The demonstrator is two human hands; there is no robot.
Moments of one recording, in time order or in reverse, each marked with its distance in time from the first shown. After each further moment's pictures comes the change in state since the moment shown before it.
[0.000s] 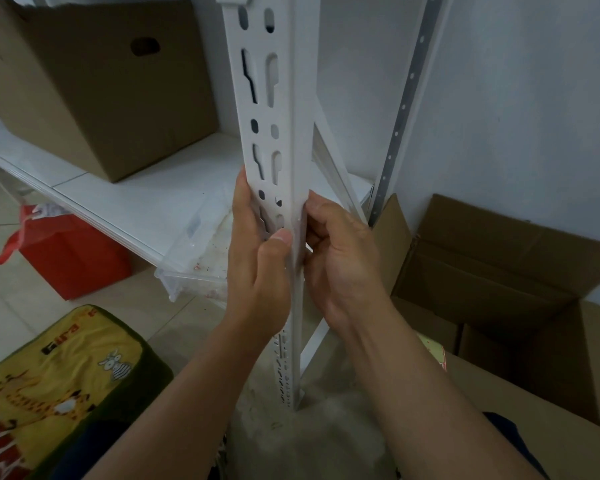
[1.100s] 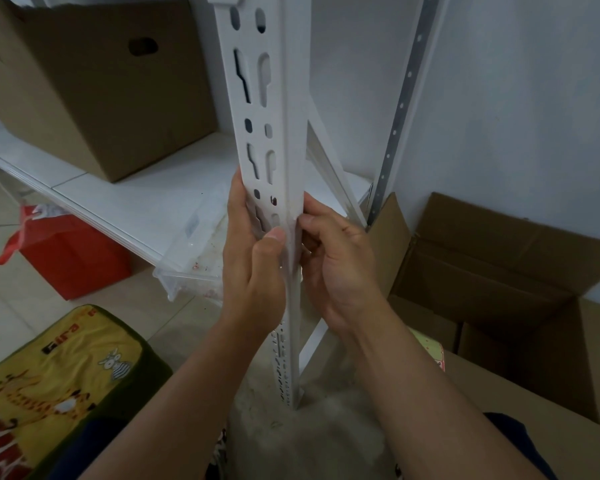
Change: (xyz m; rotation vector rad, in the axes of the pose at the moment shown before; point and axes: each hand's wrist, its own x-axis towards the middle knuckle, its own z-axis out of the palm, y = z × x) left_hand -0.001 0.001 0.000 0.027 0.021 -0.003; right_hand -0.001 0.003 -0.010 -0.017 -0.081 -0.012
